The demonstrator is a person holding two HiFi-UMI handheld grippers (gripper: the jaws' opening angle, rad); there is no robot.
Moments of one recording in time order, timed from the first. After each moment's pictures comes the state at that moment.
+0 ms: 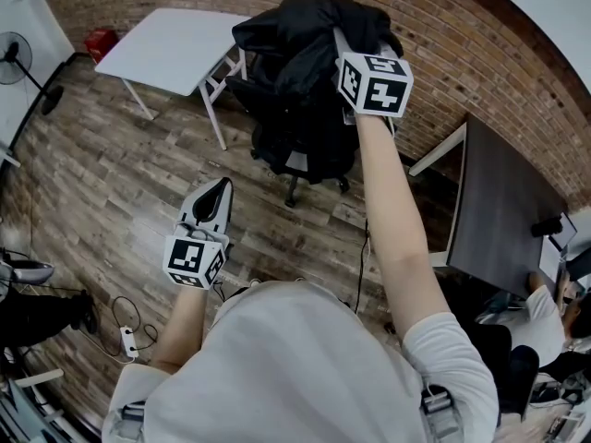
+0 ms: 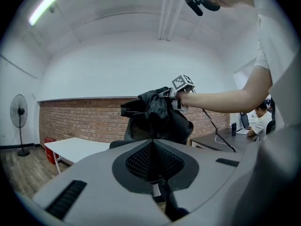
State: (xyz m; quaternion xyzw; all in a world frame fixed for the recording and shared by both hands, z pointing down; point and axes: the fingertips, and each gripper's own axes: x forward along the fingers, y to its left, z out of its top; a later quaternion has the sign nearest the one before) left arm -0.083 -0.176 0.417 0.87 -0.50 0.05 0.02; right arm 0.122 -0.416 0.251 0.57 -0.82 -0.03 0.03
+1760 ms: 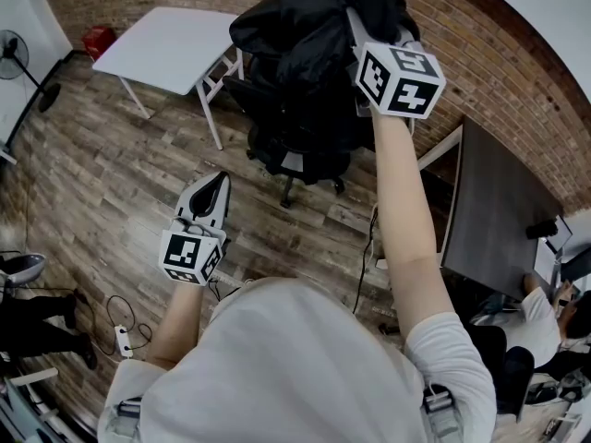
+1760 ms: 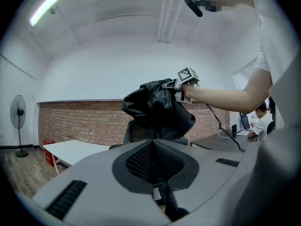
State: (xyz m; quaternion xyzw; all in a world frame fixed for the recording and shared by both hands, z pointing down) left arm -0.079 -0.180 0.406 0.87 -0.50 0.04 0.01; right arm 0.129 -0.384 0.181 0.55 -0.83 -0.09 -0.01
